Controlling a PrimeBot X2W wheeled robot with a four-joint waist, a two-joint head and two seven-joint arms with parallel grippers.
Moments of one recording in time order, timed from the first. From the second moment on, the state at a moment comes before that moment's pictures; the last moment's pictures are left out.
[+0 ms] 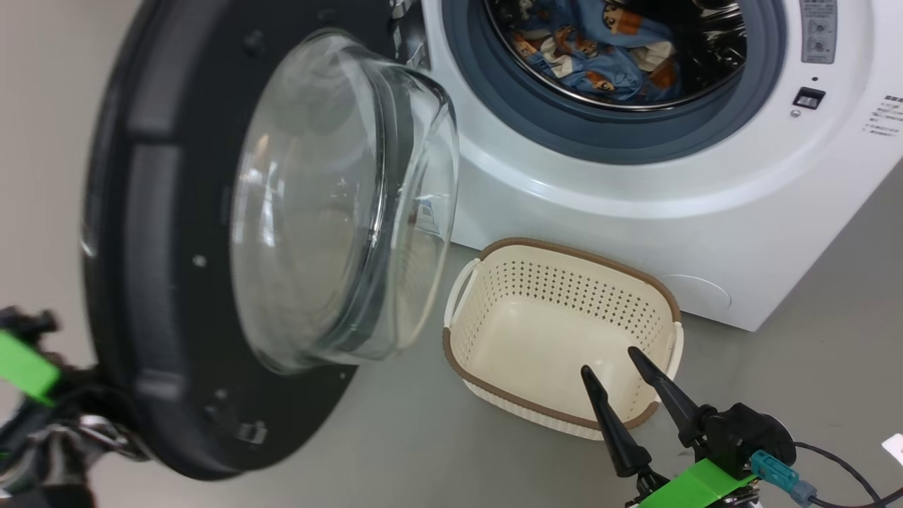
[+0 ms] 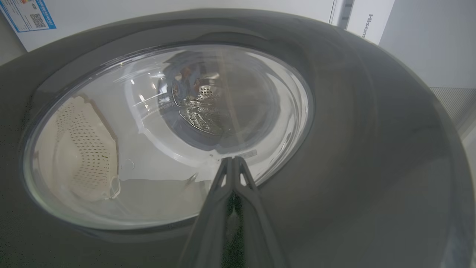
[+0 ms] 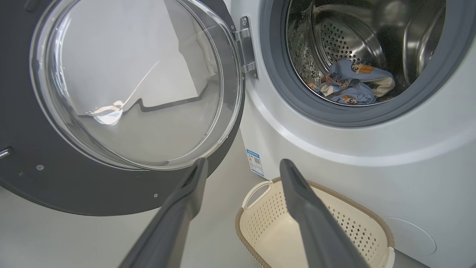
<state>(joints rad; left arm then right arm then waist) -0.44 0.12 0.40 0.44 -1.62 -0.09 0.95 -0.06 -0.11 0.23 0.15 0.23 0.13 -0.26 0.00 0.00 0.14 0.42</state>
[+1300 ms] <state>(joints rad) -0.37 0.04 -0.16 0.05 -1.67 -0.04 0.49 -0.04 -0.06 0.21 0.12 0.23 0.13 -0.26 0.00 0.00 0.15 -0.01</state>
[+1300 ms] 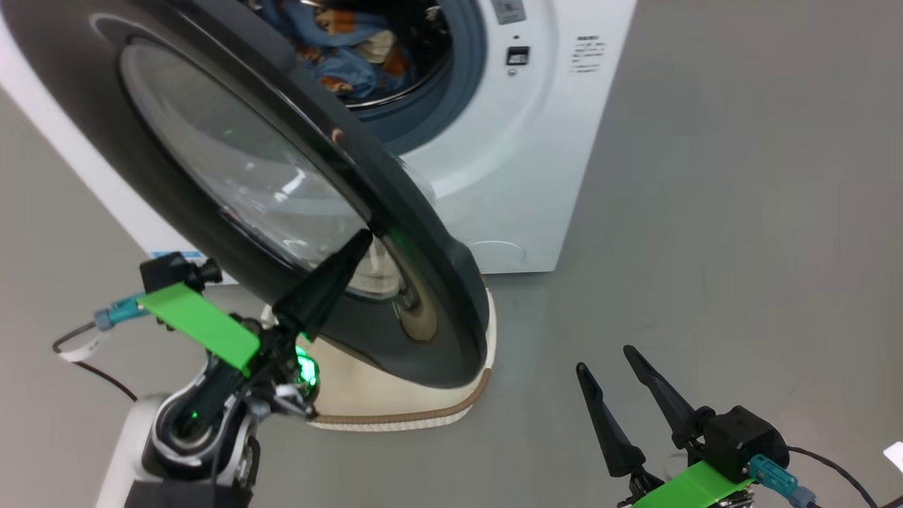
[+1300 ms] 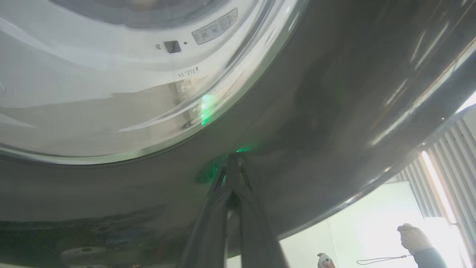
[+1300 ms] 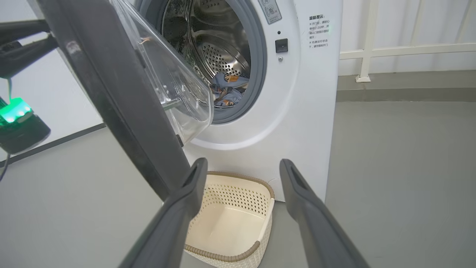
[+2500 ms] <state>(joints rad) -0.63 0.04 -0.36 0.47 -1.68 -0.12 0.27 -0.02 -0.07 0.24 0.13 0.24 0.13 -0.26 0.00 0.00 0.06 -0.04</state>
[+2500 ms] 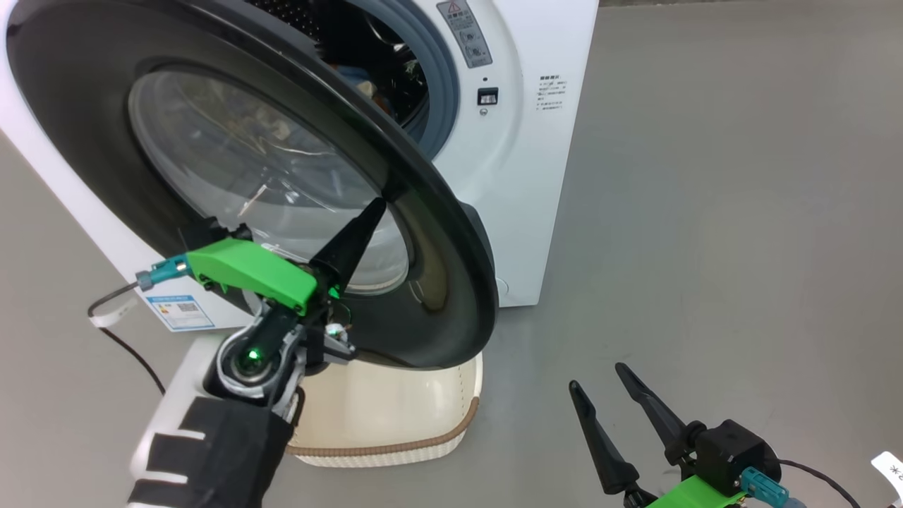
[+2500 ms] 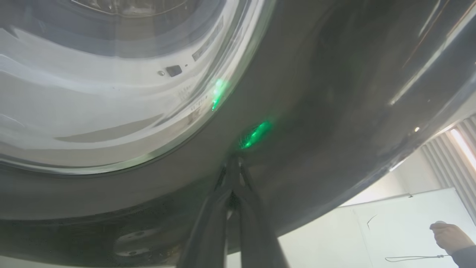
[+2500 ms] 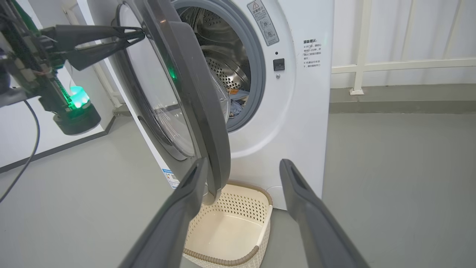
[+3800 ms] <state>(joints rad) 0.07 0.14 -0.04 0.20 -0.45 -0.06 -0.26 0.03 -0.07 0.14 0.09 0.23 0.13 -0.26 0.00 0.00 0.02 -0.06</state>
